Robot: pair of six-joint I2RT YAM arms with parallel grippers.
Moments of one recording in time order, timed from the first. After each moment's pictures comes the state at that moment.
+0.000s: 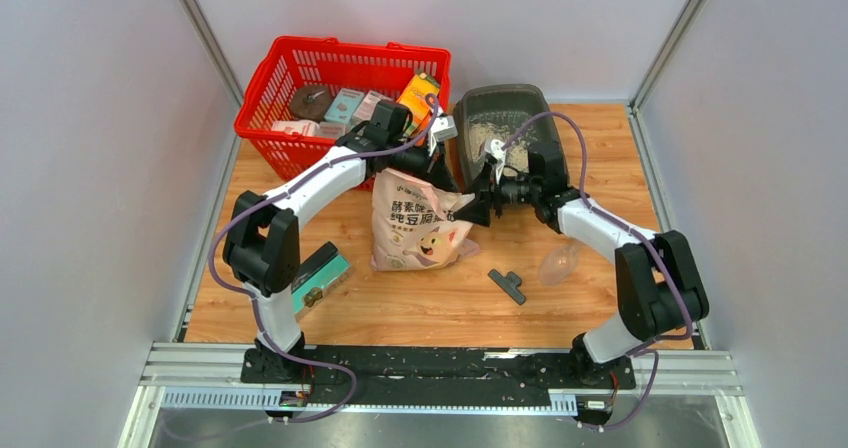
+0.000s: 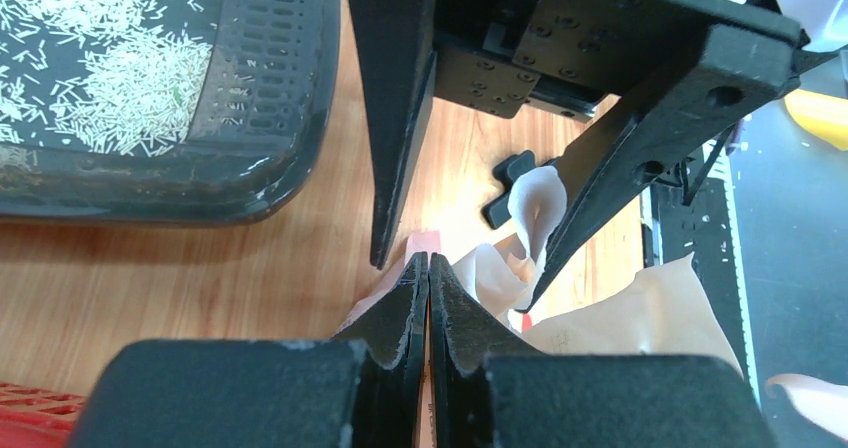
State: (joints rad) left arm -0.53 1.83 1.51 -0.38 0.98 0.27; right arm 0.32 1.52 0.89 0.17 -1.05 -0.18
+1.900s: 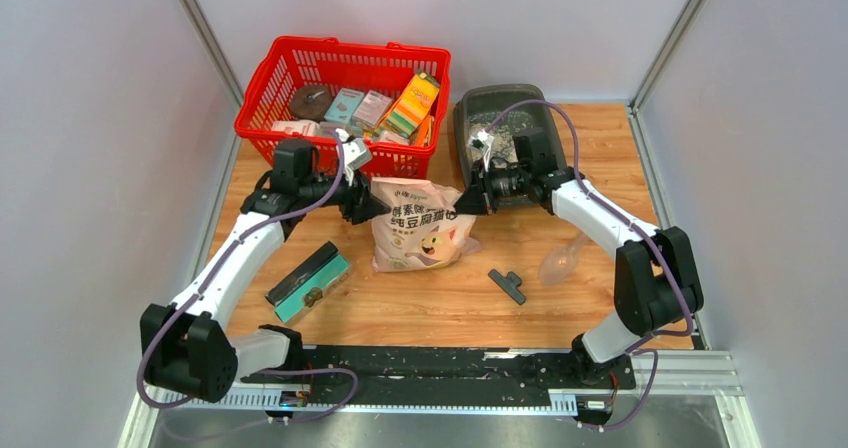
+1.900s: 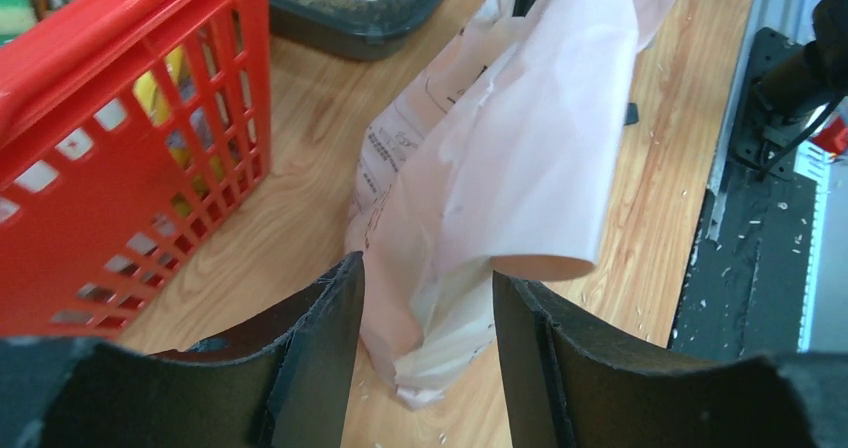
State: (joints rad) left arm -0.24 1.18 0.95 -0.34 0.87 0.29; right arm 0.37 1.57 1.10 -0.23 -1.00 -0.06
